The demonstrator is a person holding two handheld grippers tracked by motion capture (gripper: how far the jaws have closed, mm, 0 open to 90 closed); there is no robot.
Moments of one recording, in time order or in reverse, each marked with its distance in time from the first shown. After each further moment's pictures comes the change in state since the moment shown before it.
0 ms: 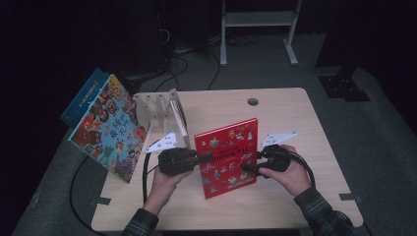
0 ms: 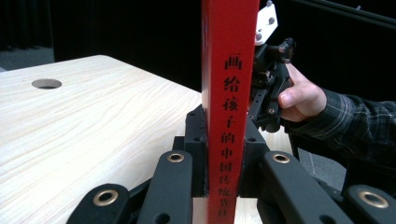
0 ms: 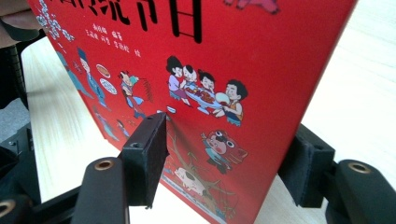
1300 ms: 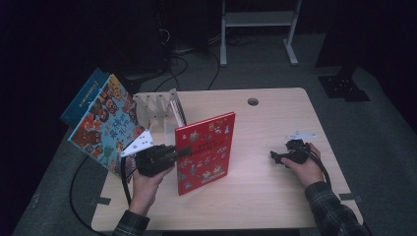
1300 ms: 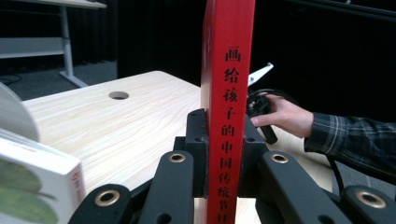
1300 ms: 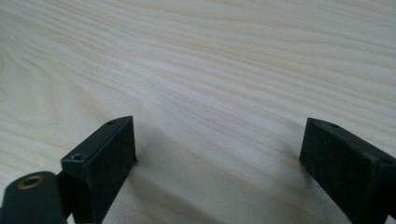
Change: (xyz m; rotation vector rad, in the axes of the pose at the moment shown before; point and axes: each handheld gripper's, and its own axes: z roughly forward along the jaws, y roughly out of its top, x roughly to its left) left arm -0.011 0.018 -0.055 -0.055 0.220 0.020; right arm -0.111 -0.066 0.004 0.024 -0.530 0.179
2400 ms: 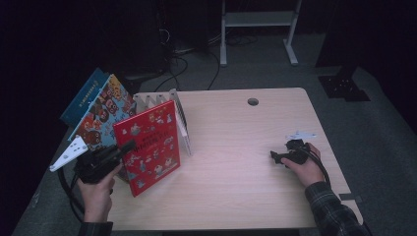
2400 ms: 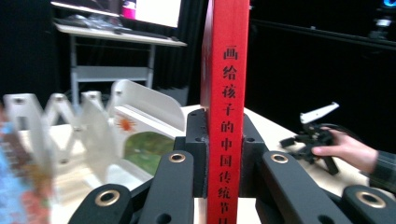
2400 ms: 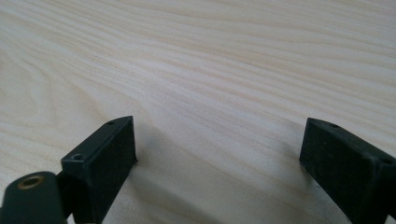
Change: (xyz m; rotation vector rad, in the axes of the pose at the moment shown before) left arm 0.026 0.007 -0.122 -0.148 0.310 -0.032; right arm 0.000 0.000 0.000 -0.001 -0.002 0.002
